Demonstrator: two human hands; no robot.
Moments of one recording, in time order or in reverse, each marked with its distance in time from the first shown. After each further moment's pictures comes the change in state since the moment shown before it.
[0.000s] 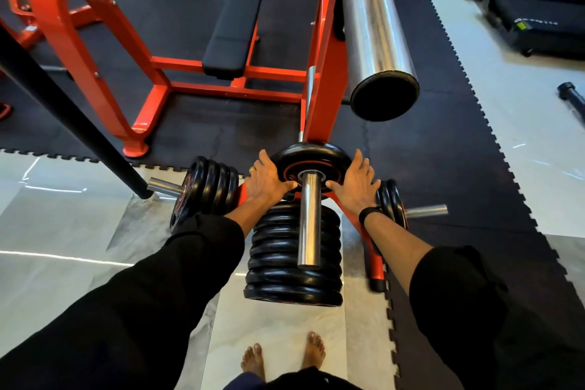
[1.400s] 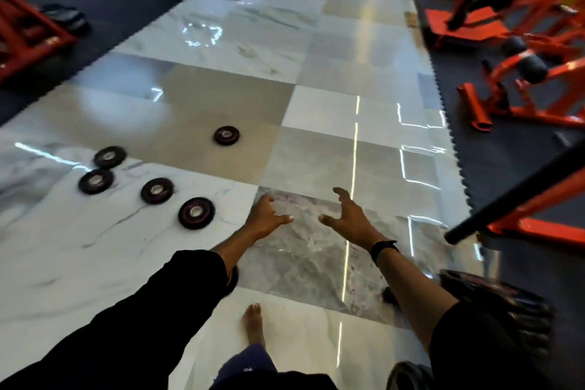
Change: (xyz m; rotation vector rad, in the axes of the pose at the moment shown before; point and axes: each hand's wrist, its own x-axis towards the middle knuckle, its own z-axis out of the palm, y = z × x) left_hand -0.565 -0.299 -0.046 -0.916 1.030 -1.182; right_hand -0.446 -0.251 0.197 -0.222 -1.266 -1.528
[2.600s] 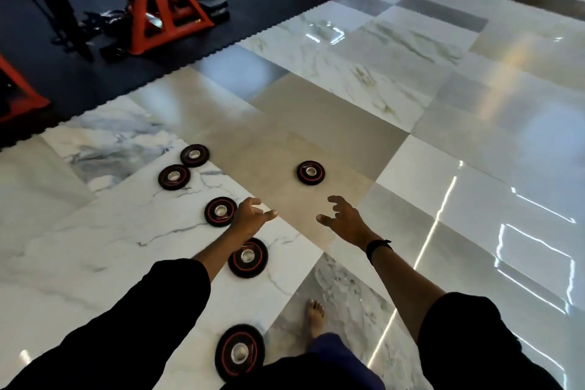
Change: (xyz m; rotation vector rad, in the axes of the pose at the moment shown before) left_hand 0.307 -0.025 -0.298 -0.351 0.433 -0.262; right_hand 0.462 -0.221 0.103 -0.034 -0.394 -0.061
